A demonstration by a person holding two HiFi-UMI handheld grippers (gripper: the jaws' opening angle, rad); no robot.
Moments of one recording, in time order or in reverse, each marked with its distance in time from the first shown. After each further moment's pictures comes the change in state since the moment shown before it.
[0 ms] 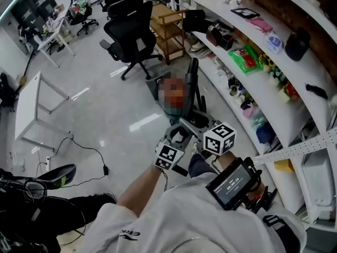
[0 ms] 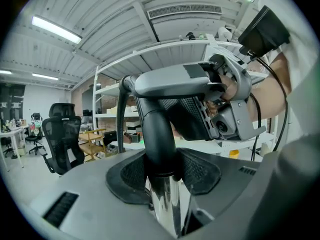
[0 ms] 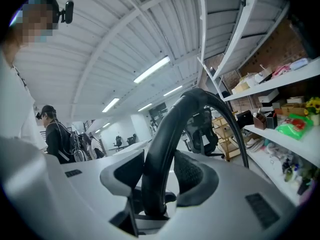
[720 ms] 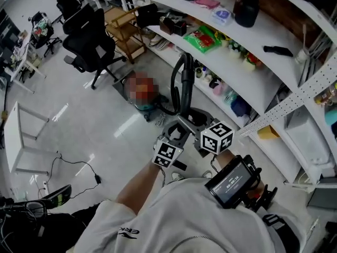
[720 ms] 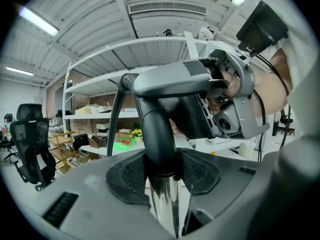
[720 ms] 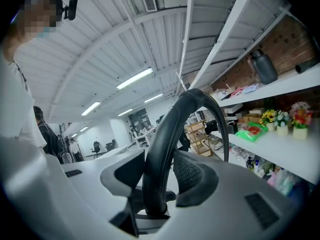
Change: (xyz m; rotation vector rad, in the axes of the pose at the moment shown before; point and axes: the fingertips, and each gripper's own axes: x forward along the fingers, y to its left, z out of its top) left arm 0.051 -0.169 0.030 0.063 -0.002 -0.230; right arm -0.180 -0.028 -0.010 0.035 -0.073 -0.257
